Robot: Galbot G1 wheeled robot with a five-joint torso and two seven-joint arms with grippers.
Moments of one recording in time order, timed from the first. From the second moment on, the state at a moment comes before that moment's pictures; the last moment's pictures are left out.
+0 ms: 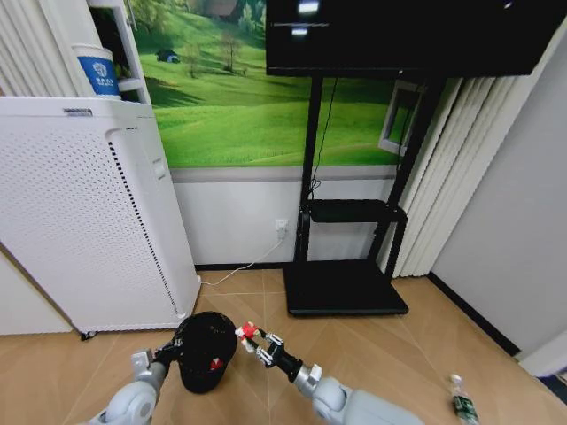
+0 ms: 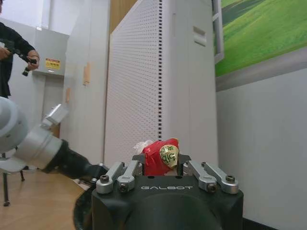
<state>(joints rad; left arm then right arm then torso) 1.22 -0.63 -0.02 -1.72 -1.18 -0.10 -0.45 -0.70 1.11 -0.73 1.29 0.59 0.80 -0.10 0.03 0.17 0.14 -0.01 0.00</state>
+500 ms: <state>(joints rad) 1.17 -0.66 0.04 -1.73 -1.19 -0.09 -0.47 -0.64 1.26 -0.79 1.15 0.63 0.80 -0.10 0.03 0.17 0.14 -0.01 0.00</state>
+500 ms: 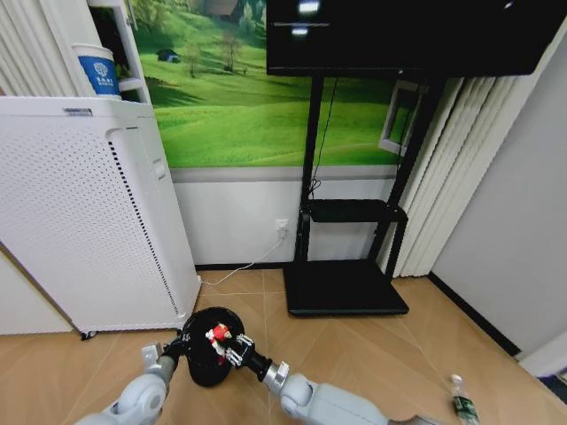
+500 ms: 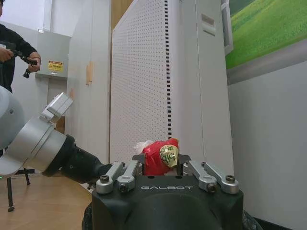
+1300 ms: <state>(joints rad) 1.19 -0.66 0.01 -1.73 -1.19 -0.09 -0.47 -0.66 1.21 -0.69 1.14 0.61 0.77 -0.01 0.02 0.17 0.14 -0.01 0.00</state>
